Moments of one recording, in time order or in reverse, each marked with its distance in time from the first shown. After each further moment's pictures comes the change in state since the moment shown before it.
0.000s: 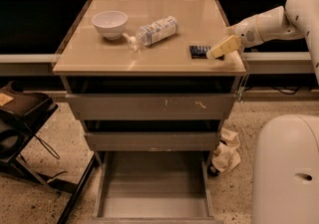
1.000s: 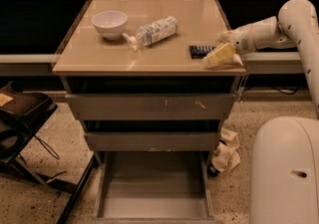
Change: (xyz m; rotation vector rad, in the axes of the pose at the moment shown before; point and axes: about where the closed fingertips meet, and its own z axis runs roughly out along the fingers) arm 0.023 0.006 0.024 -0.075 -0.025 0.017
